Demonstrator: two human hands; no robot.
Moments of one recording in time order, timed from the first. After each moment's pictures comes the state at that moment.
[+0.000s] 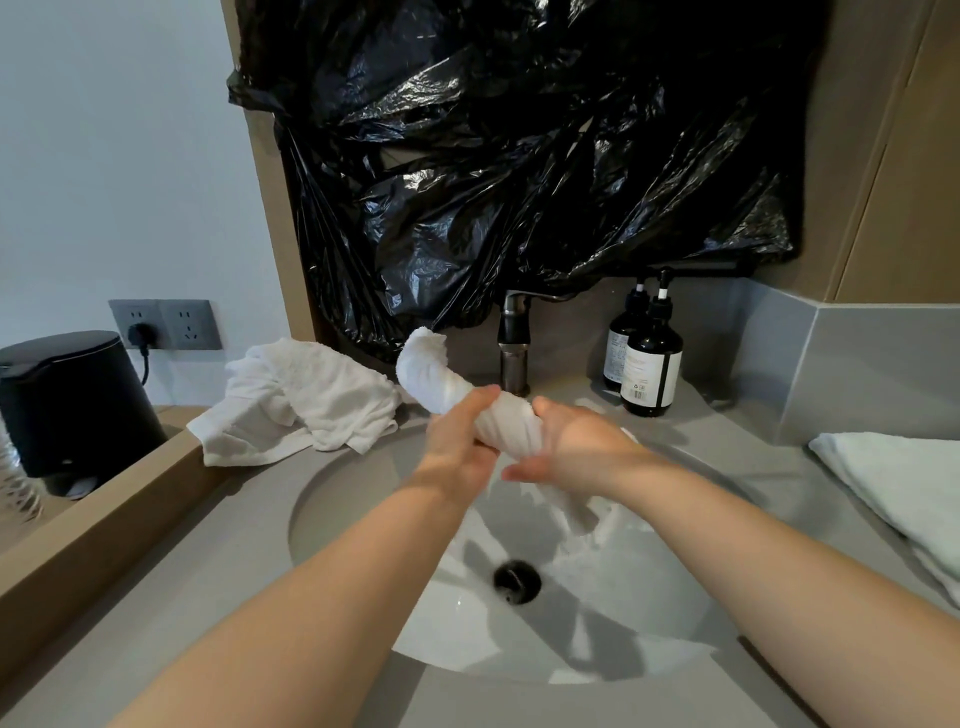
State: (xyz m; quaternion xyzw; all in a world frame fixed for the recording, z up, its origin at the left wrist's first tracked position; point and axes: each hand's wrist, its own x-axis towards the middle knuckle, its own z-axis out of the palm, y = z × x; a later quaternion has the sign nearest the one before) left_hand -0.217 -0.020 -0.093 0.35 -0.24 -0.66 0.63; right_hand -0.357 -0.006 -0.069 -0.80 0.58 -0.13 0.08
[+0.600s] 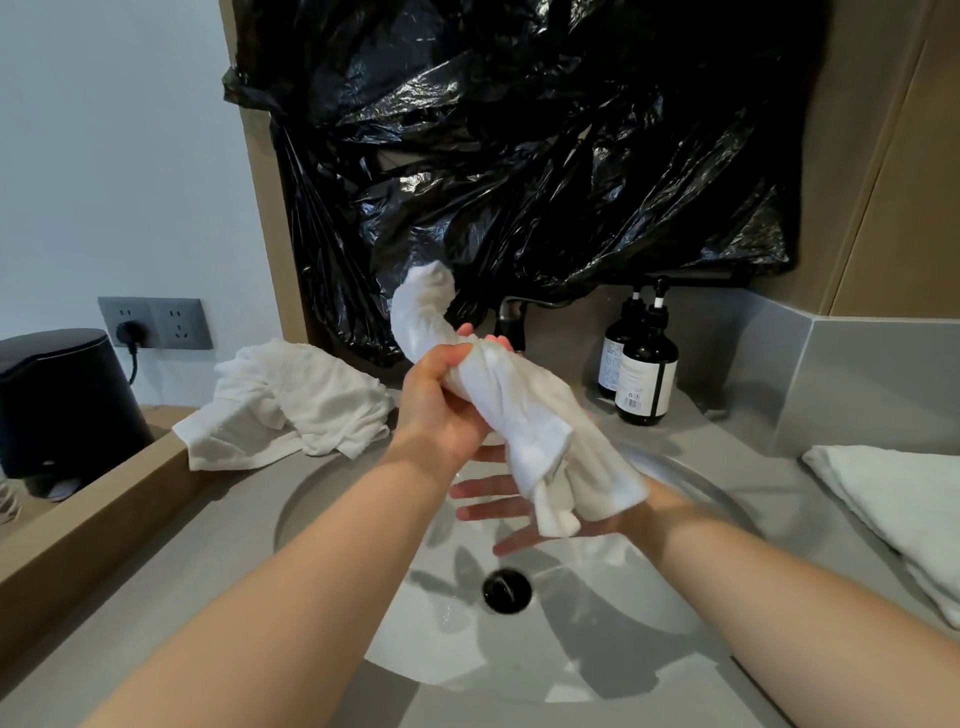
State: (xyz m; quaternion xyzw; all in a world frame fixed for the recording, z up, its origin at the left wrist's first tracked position) left_hand -0.210 -0.016 -0.052 0.10 -0.25 -0.72 0.64; right_hand -0.375 -0.005 -0.098 -0.46 0.31 -0.32 0.77
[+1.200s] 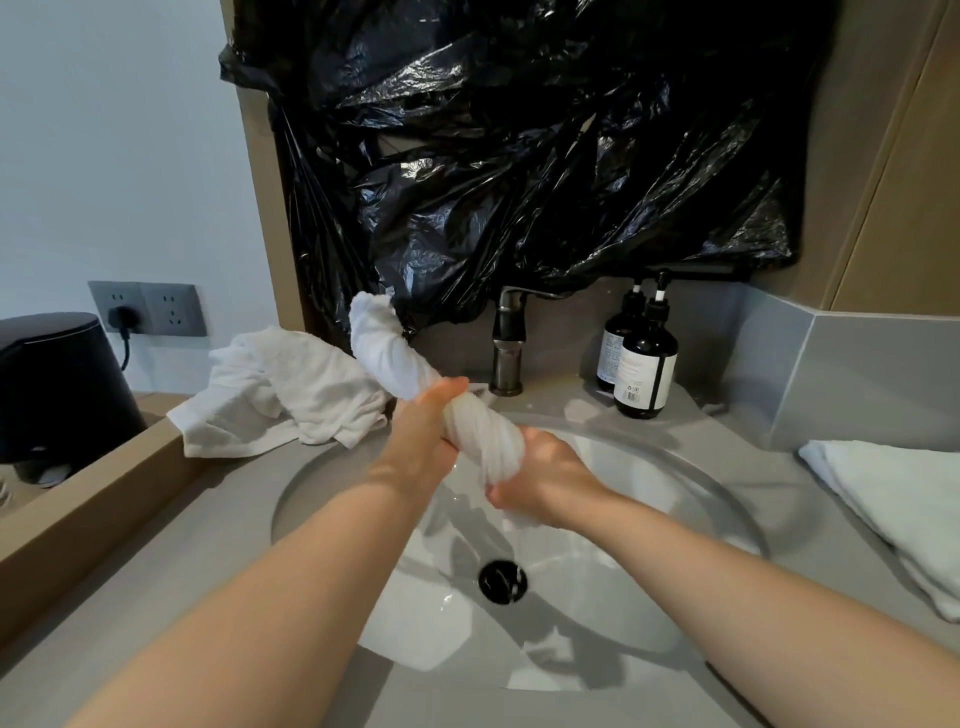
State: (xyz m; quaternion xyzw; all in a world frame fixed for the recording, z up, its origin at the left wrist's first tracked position) left_hand -0.193 -0.041 -0.098 0.35 -0.27 -0.61 0.66; right_hand -0.334 -0.003 -0.104 -0.70 0.60 -0.26 0.29
